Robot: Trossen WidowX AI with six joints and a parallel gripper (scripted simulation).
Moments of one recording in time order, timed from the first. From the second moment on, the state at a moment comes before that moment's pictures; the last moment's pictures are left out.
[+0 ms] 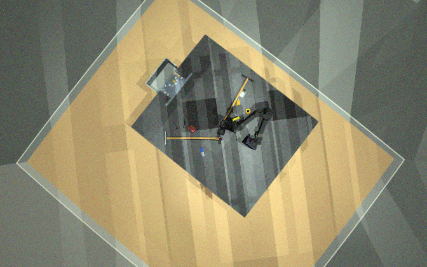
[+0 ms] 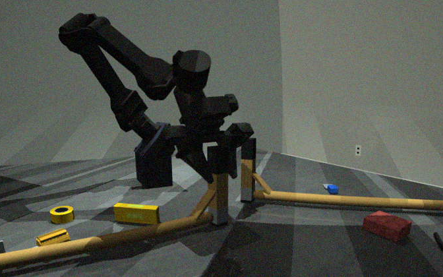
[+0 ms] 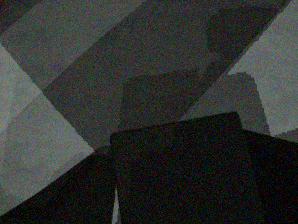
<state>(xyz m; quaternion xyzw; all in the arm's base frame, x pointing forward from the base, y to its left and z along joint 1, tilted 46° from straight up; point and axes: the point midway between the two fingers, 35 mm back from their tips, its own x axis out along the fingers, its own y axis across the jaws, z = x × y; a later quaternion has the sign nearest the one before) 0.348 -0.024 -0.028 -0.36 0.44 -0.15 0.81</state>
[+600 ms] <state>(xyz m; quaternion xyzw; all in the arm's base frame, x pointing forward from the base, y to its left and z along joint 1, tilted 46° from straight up) 0.354 0.014 0.005 -0.36 0.44 -0.14 0.81</state>
